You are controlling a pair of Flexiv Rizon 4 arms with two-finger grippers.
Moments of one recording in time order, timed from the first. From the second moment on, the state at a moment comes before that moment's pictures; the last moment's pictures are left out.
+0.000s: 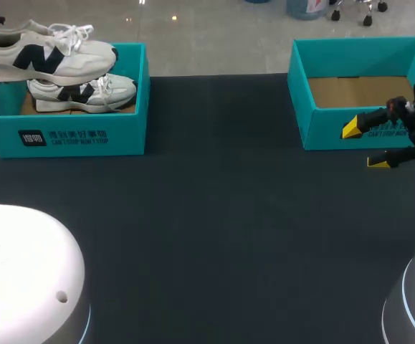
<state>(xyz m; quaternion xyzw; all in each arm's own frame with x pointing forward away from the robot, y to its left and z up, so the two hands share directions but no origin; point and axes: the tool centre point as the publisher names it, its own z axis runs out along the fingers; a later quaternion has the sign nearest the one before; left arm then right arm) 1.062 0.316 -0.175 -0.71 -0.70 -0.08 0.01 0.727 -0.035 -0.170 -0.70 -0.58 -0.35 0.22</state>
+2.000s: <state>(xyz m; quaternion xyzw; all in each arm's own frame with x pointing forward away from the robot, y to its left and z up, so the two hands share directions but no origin) 0.848 0.084 -0.165 -0.66 -0.74 -0.03 0.06 0.727 -0.035 -0.170 -0.70 -0.58 -0.35 0.22</state>
